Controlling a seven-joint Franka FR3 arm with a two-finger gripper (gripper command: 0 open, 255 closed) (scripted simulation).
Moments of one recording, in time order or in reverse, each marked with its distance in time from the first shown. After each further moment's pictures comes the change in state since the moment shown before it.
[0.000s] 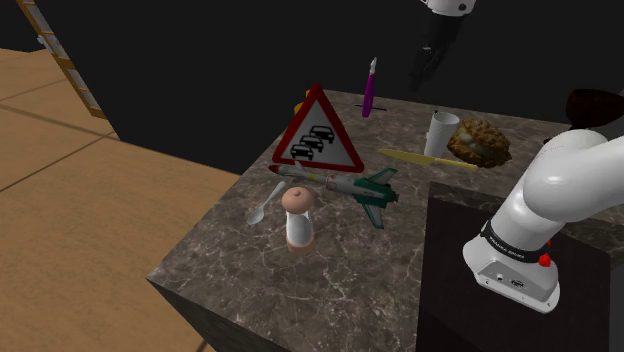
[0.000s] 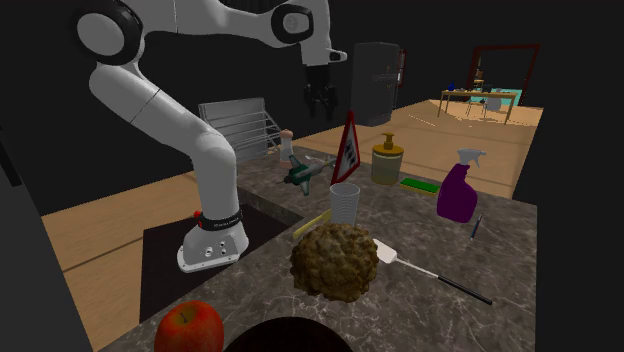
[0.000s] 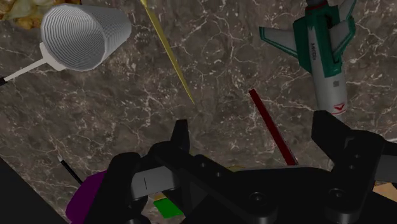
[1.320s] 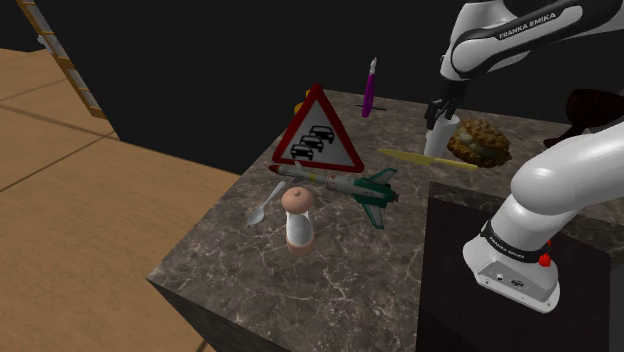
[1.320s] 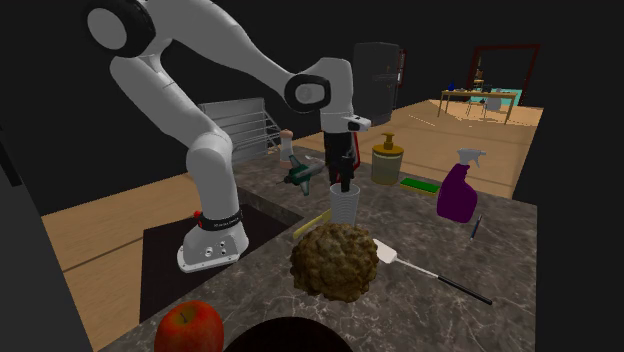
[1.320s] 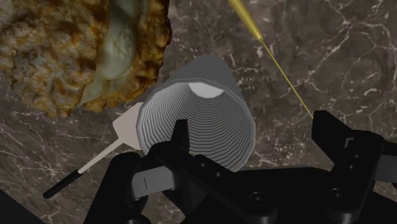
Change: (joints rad) arm -0.240 0.175 -0.205 -0.290 -0.222 0.433 -0.013
